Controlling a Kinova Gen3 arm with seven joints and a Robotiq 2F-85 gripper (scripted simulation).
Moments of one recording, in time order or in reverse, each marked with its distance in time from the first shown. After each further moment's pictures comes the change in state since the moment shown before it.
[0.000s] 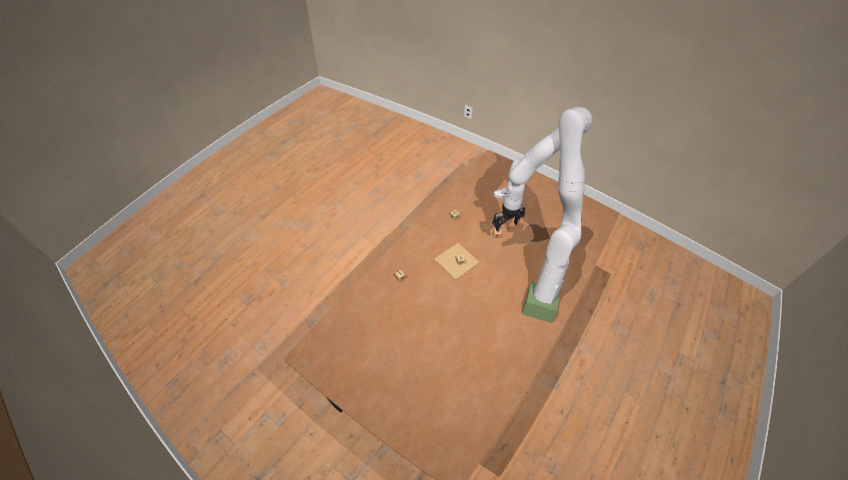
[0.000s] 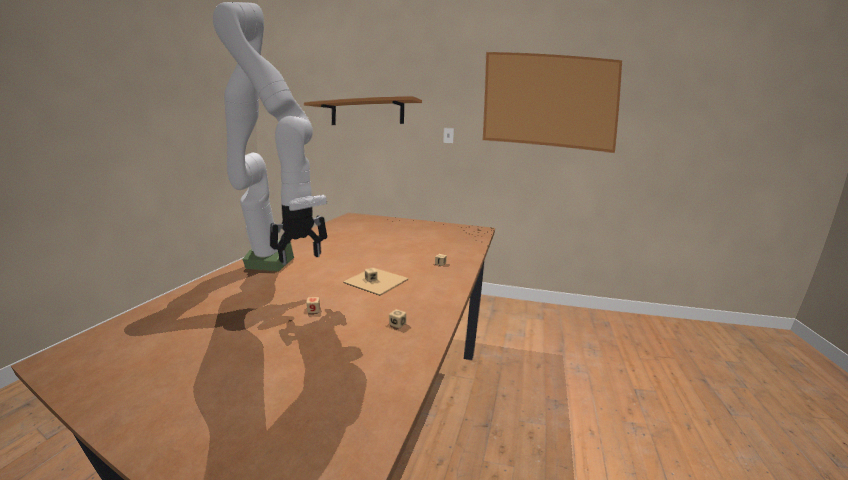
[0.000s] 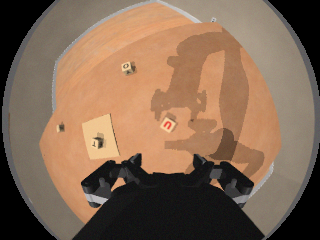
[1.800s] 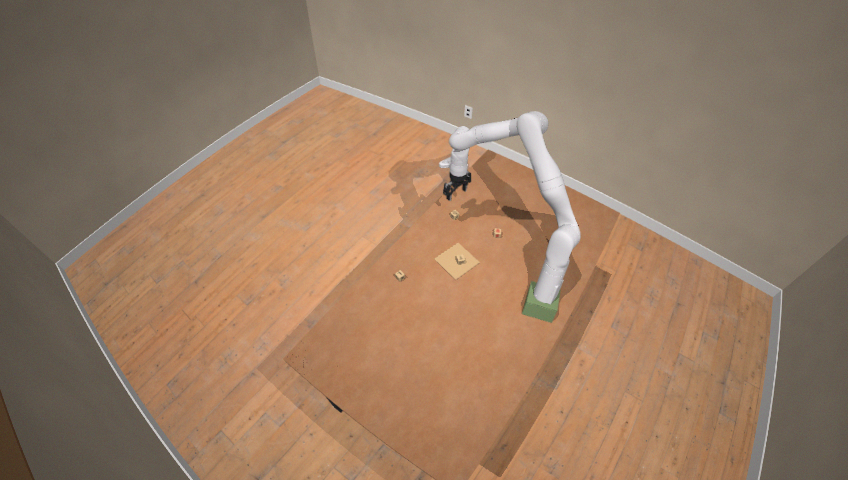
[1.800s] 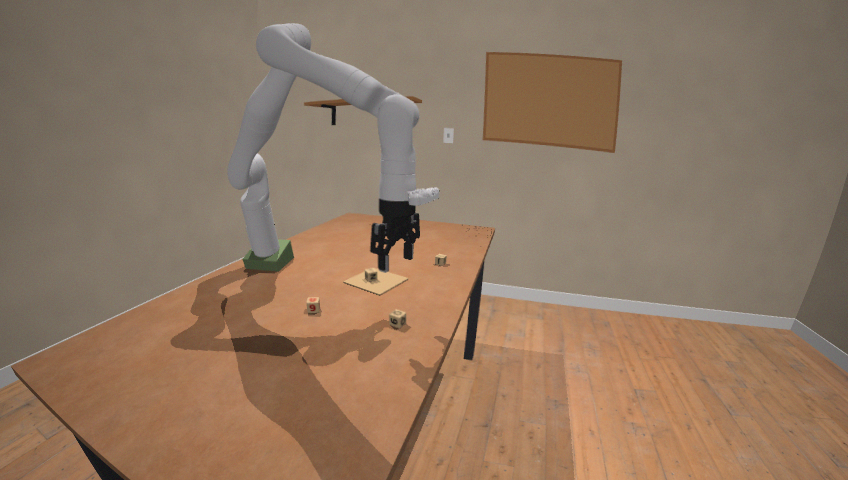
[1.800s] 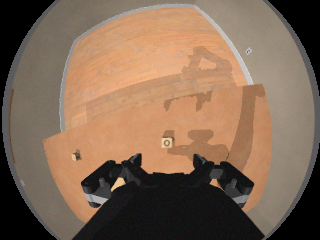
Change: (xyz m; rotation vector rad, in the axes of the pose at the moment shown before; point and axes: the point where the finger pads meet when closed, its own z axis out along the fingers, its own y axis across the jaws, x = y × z) arm 0.232 -0.125 -0.031 0.001 -0.001 -0.275
